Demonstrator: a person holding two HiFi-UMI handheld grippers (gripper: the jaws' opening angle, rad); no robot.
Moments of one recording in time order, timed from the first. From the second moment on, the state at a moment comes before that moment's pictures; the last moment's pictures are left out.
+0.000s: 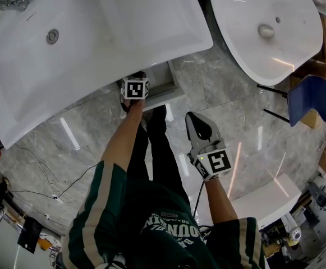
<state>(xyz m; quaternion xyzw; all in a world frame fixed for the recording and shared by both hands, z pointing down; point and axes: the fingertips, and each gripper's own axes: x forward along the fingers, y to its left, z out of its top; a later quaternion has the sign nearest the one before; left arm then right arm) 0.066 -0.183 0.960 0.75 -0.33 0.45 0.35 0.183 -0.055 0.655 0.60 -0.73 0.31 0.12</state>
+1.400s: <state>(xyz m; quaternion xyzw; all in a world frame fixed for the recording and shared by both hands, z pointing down) -0.041 -0.158 0.631 0.87 -0.30 0.26 0.28 0.087 -0.101 0.498 0.56 -0.80 0.21 0.09</state>
